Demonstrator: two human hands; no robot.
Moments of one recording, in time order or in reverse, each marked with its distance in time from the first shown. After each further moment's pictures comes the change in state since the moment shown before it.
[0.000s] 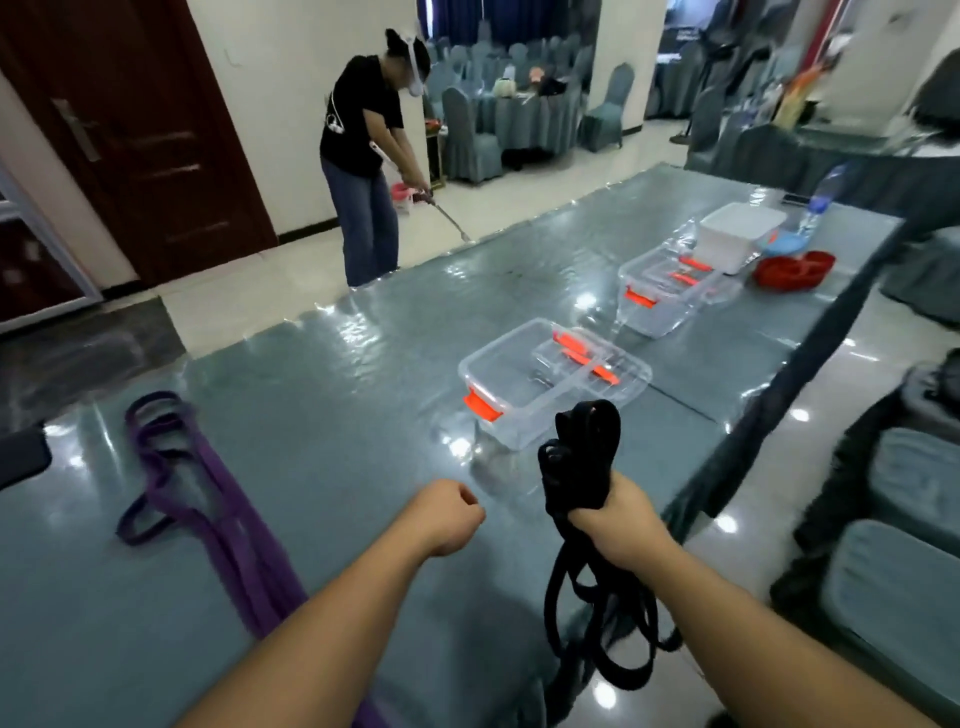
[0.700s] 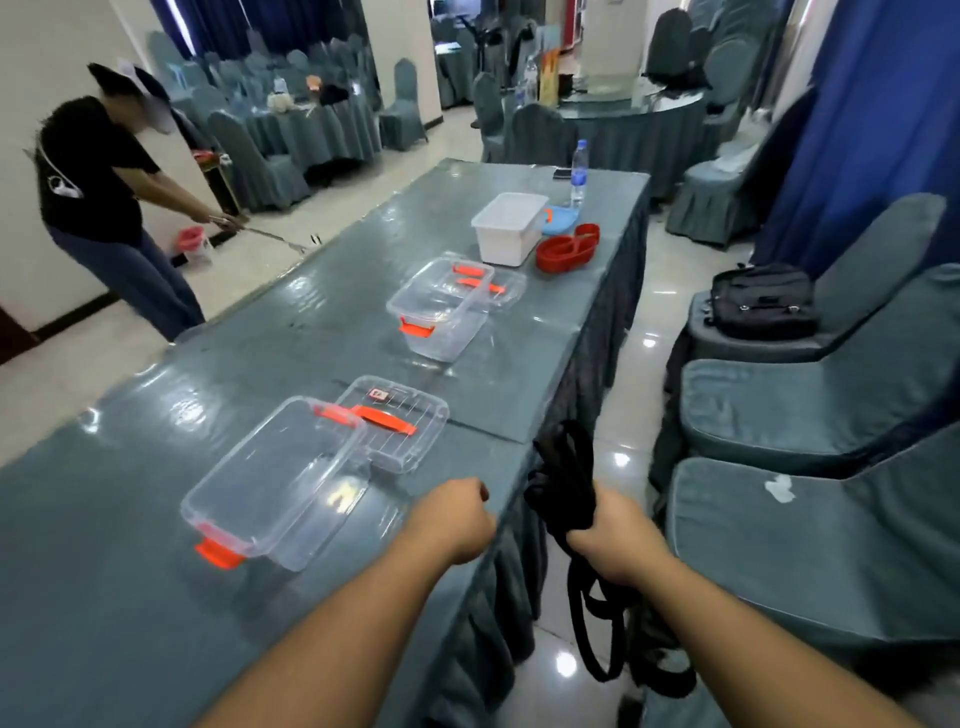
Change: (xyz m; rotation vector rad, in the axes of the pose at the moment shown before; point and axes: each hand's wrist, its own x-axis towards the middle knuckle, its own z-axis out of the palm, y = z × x) left_hand 0.128 0.321 0.185 0.538 -0.150 0.388; right_hand 0.087 0.183 -0.254 -0.160 0.166 0.229
